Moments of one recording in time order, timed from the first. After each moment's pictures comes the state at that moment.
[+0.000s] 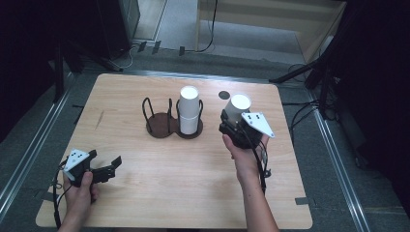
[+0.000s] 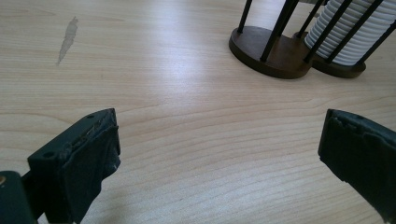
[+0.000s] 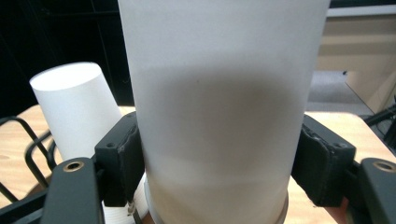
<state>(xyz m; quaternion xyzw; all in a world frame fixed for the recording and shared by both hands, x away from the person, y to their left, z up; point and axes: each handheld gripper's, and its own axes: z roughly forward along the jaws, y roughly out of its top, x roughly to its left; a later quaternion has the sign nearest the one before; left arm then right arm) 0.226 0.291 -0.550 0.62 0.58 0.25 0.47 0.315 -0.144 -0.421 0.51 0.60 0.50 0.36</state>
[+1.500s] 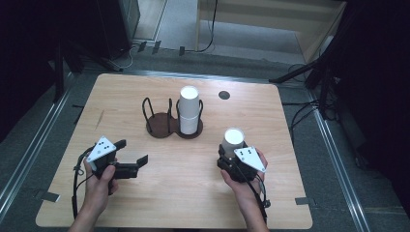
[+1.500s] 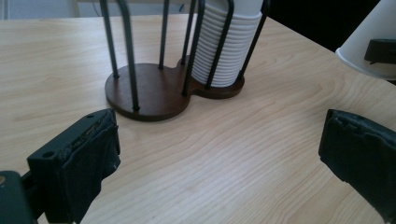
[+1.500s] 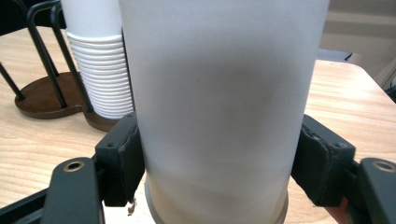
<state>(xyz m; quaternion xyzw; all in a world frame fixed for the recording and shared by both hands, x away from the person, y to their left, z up) 0.240 0.218 -0.489 0.70 0.45 0.20 0.51 0.260 -0.150 -0.493 0.49 0.66 0.45 0.36</state>
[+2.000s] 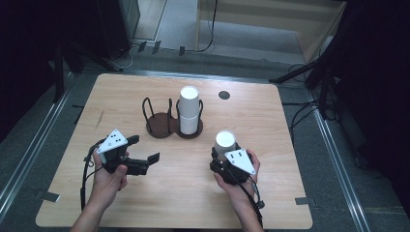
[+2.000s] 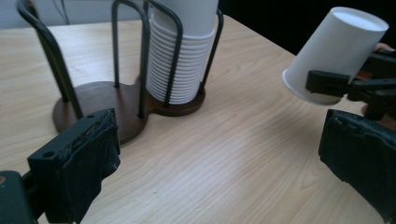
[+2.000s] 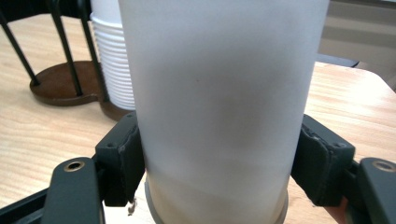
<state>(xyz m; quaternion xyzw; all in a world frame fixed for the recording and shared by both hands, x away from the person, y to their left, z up) 0.250 0.195 -0.470 0.72 0.42 0.14 0.53 0.256 -0.132 -0.502 0.47 0.67 0.44 0.36</state>
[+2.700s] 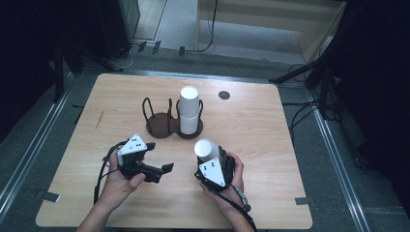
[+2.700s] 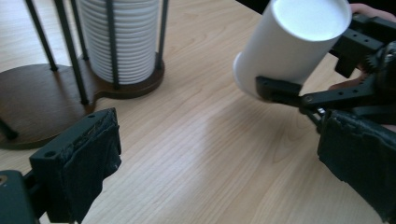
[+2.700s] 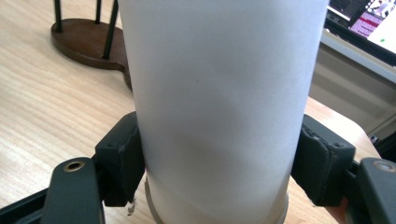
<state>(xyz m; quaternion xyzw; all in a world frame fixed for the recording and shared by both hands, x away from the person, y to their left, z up) 0.249 0.159 -0.476 0.77 0.38 0.11 0.50 0.238 -0.087 -0.521 0.35 0.73 0.38 0.45</state>
